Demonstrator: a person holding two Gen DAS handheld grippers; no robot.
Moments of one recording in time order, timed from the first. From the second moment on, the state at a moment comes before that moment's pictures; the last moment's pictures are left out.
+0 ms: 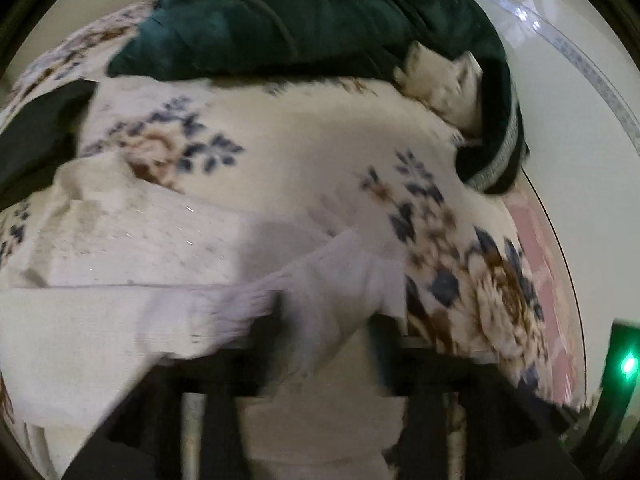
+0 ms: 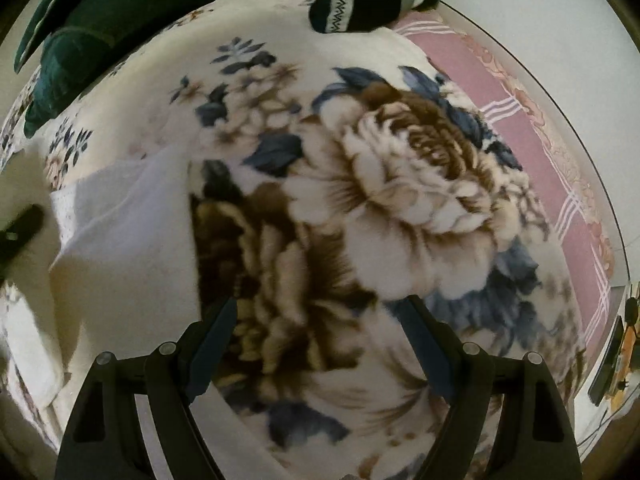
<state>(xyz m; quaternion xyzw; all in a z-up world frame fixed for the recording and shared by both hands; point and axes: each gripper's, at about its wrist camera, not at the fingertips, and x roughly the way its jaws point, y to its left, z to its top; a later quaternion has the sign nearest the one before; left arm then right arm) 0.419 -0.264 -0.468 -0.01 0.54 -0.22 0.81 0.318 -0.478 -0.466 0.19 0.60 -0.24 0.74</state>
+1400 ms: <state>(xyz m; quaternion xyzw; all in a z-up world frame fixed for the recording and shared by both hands) 0.387 0.032 -0.452 -0.04 0.53 0.04 0.85 0.383 -0.406 -0.441 0.19 0.65 -0.06 0.73</state>
